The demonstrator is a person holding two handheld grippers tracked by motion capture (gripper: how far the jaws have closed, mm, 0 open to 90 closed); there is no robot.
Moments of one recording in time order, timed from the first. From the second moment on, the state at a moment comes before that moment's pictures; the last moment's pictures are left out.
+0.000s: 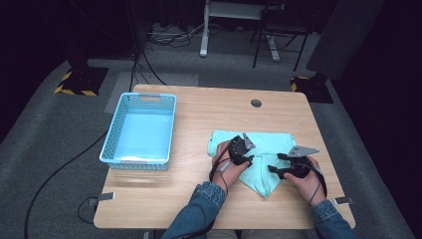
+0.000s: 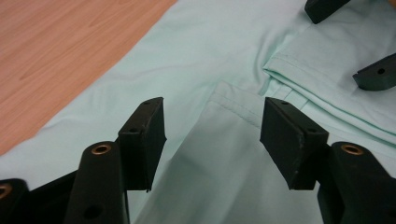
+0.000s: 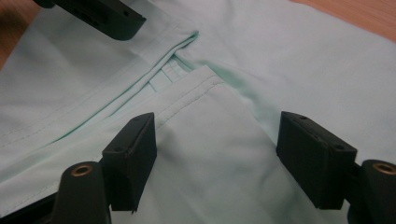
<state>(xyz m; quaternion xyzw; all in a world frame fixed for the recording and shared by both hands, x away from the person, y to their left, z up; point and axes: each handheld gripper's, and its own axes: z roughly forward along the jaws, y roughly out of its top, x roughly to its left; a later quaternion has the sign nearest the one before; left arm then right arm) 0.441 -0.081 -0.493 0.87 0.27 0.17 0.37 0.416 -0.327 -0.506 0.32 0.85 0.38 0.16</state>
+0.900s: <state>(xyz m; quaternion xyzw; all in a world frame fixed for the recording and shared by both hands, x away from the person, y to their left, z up) 0.412 -0.058 -0.465 0.87 0.26 0.17 0.39 0.416 -0.328 -0.506 0.32 0.85 0.38 0.16</state>
